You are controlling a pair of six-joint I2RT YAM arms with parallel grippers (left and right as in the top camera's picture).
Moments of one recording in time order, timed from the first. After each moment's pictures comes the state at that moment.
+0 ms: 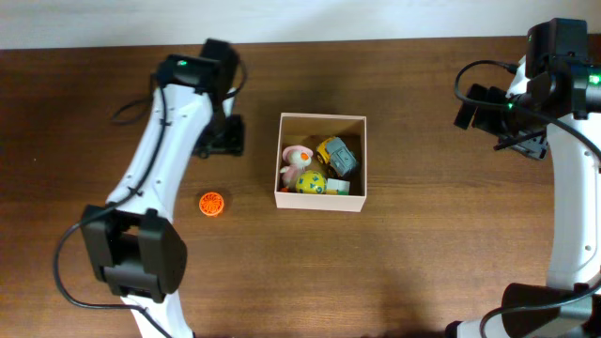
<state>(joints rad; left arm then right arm) -0.20 2.00 1.88 -1.45 -0.08 -0.19 -0.13 1.68 1.92 -1.47 -0.05 0.32</state>
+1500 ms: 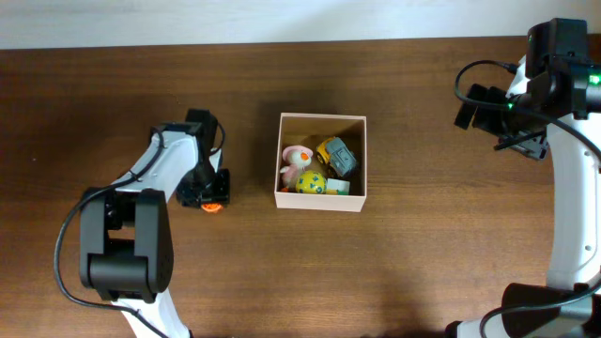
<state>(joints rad) -0.10 1.98 1.34 -1.04 0.01 -0.14 -0.13 1.68 1.92 -1.47 -0.05 0.32</state>
